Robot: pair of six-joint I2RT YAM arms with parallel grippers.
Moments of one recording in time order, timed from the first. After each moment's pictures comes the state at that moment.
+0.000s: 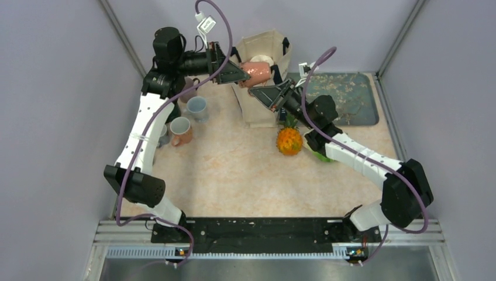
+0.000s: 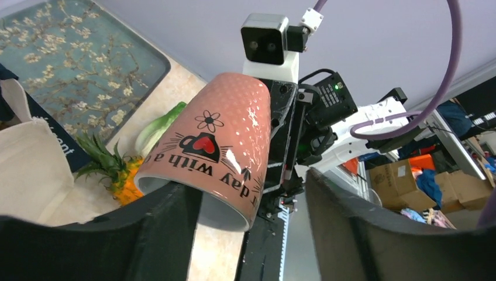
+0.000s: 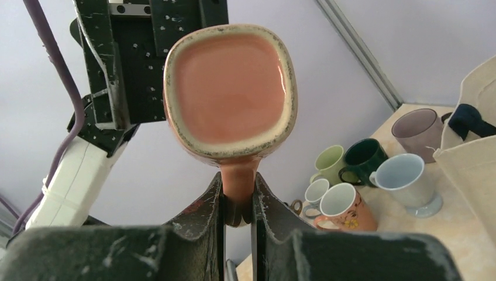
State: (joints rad) left arm -0.25 1.61 1.89 -0.33 1.15 -0.58; right arm 0.63 1.41 1.03 0.80 -0.33 0.90
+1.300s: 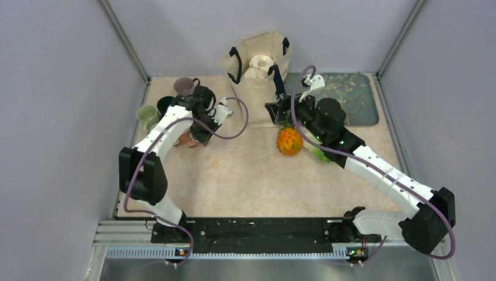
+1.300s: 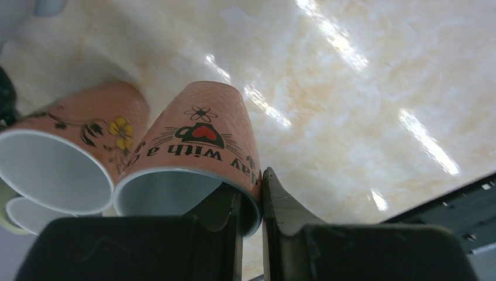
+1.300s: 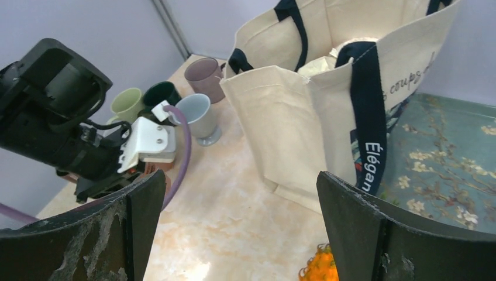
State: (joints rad) left arm -0.29 1.61 1.40 -1.09 0.10 0.51; right arm 0.67 1.18 1.01 0.16 0.06 0.26
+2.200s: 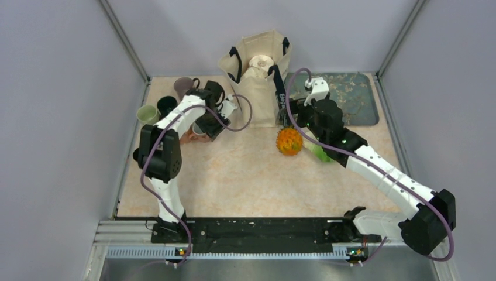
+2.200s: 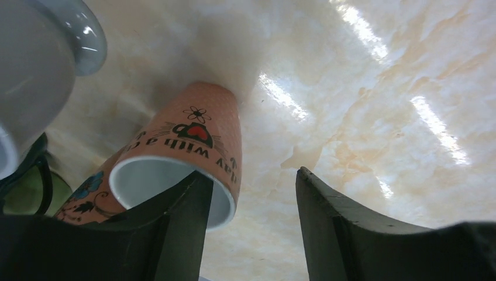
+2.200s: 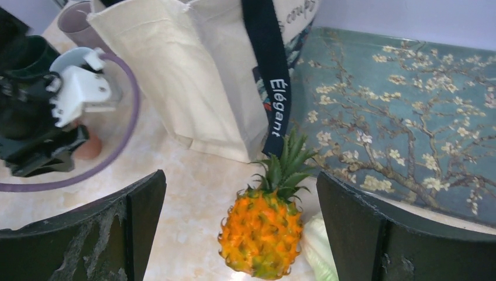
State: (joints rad) left arm -0.30 1.94 1.57 -1.00 -0.03 0.50; right arm 0.63 1.17 1.00 -0.07 0.28 0.18
